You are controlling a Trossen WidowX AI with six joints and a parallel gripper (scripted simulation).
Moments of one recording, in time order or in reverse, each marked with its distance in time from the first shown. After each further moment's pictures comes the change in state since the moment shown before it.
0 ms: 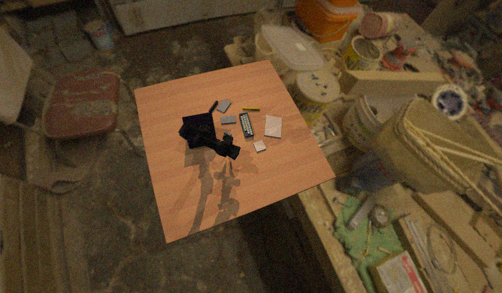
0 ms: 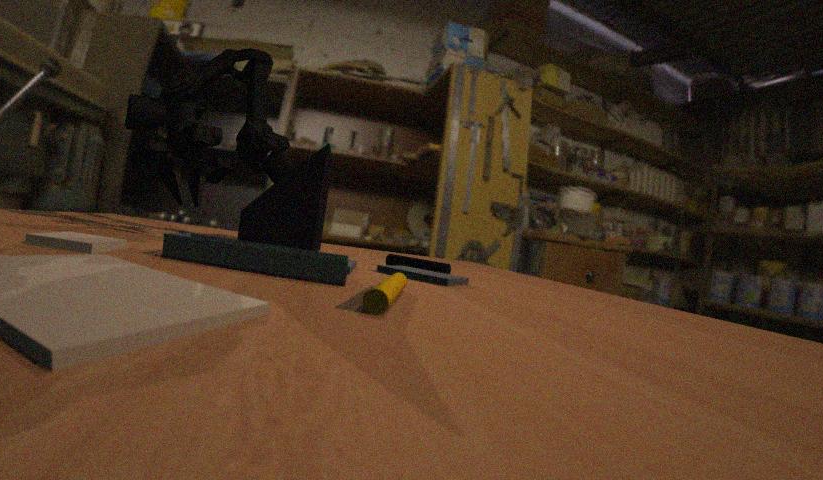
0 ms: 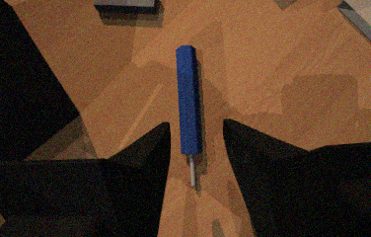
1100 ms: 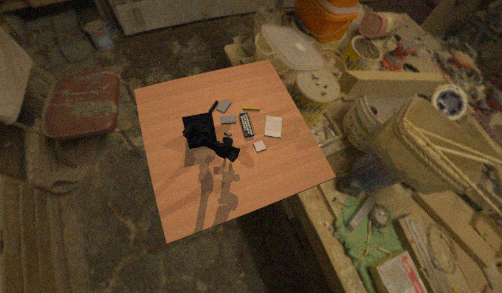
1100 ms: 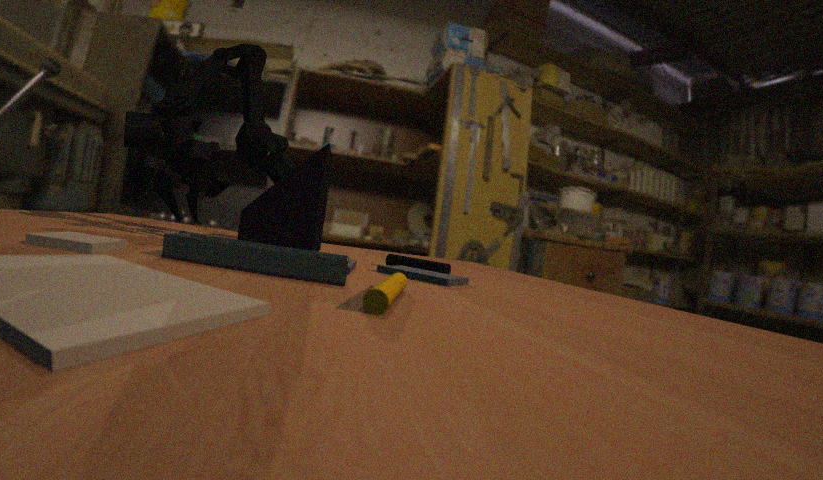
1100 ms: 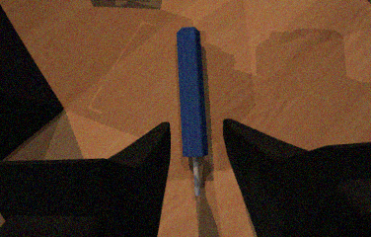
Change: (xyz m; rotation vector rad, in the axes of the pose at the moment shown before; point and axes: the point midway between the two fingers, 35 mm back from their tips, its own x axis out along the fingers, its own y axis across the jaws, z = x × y) arm 0.024 0.002 -0.014 -0.002 0.001 0.001
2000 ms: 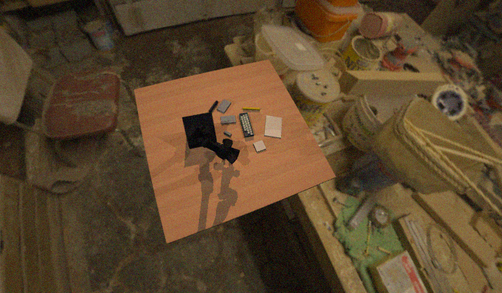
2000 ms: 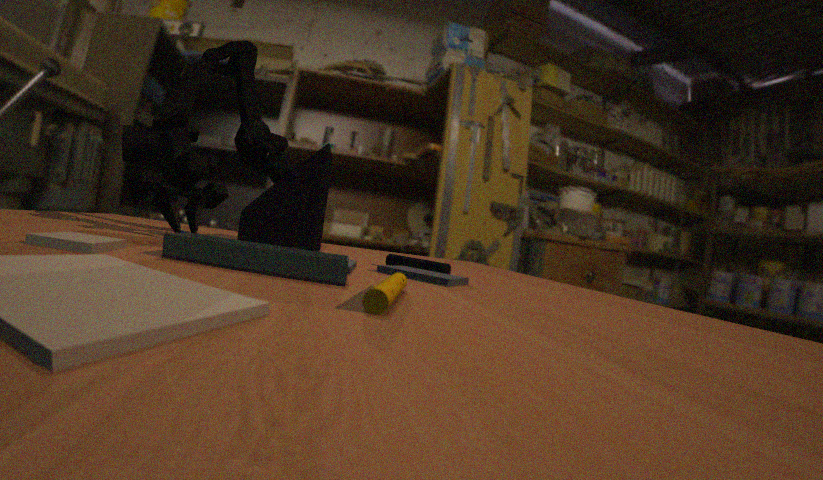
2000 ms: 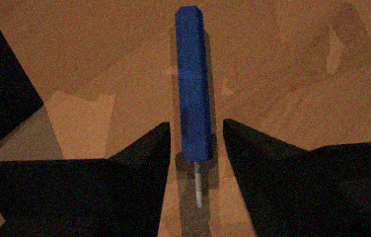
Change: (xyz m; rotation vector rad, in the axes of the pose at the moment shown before) arm 0.020 0.001 -0.012 -0.001 0.001 0.001
